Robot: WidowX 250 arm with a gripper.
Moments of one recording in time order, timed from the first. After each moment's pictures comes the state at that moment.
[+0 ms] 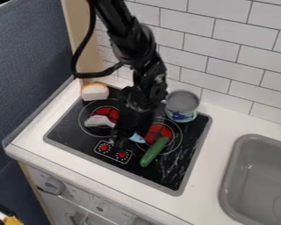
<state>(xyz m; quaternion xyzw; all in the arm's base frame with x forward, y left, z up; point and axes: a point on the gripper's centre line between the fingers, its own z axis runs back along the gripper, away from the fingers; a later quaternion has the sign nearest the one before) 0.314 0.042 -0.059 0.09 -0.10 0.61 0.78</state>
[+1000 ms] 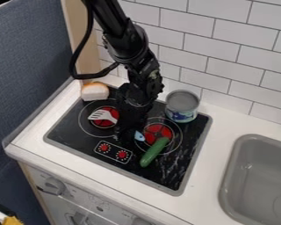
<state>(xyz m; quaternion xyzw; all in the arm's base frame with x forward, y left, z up) 0.328 0.040 -0.065 0.04 -0.10 0.64 0.76</state>
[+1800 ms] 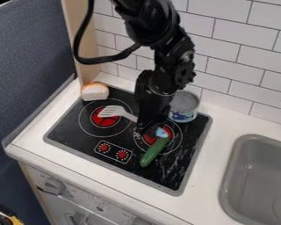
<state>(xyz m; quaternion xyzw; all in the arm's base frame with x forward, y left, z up) 0.315 -0.012 0.003 0.03 -0.12 0.67 0.74</state>
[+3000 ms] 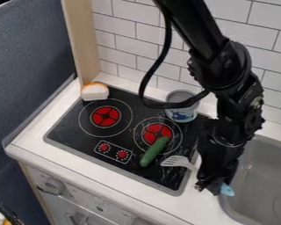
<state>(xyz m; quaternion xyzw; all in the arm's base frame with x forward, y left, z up) 0.290 -0.128 -0.040 -0.01 -0.01 0.58 0.81</state>
